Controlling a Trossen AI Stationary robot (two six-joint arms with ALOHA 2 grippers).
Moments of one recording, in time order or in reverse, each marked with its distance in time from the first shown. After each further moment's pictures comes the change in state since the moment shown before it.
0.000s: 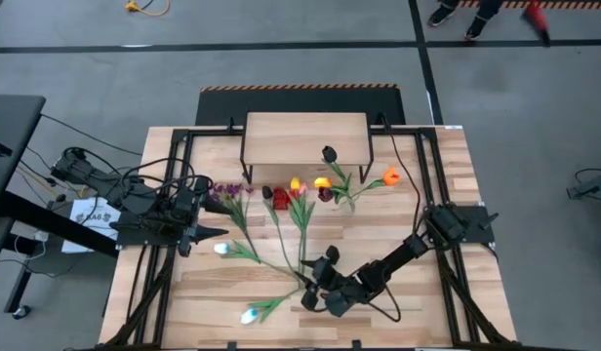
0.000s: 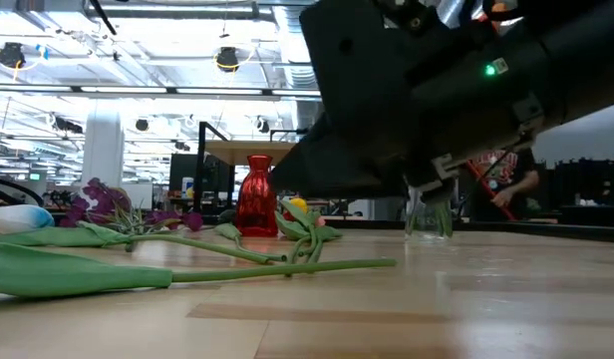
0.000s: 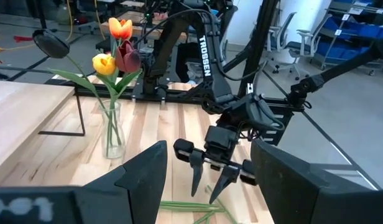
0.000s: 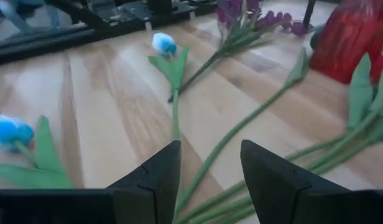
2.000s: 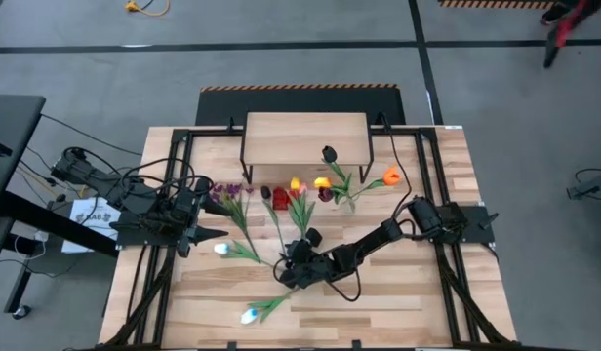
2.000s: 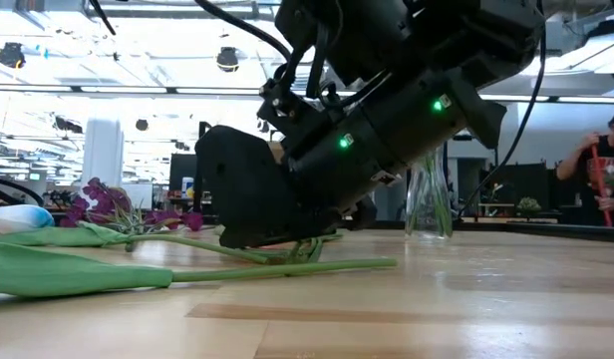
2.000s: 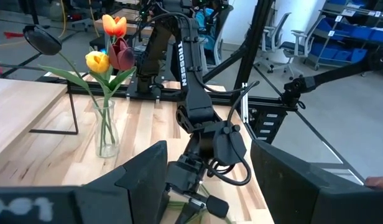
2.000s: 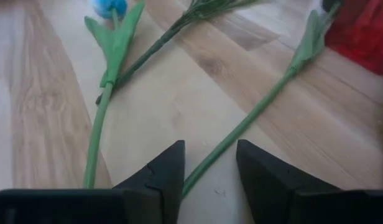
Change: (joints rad) left arm 0.000 0.000 0.000 0.000 0.025 -0.013; right arm -0.206 0.133 0.193 -0.248 -0.235 0.029
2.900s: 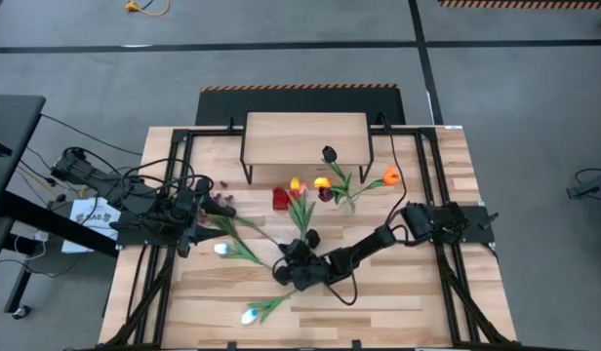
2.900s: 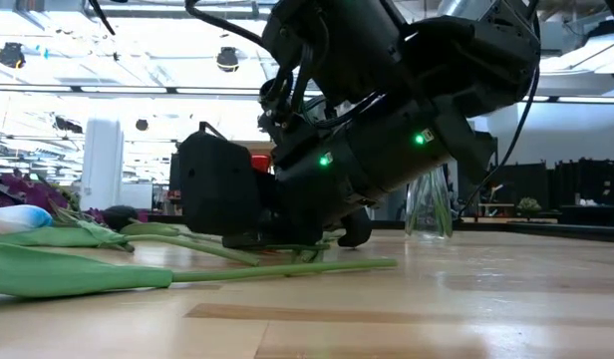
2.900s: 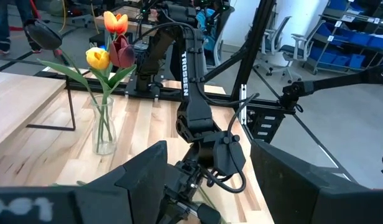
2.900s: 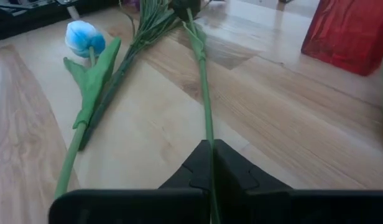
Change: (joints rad) left arm 0.000 0.000 0.000 0.000 0.000 -0.033; right arm 0.020 0.092 0.038 0.076 0.126 0.094
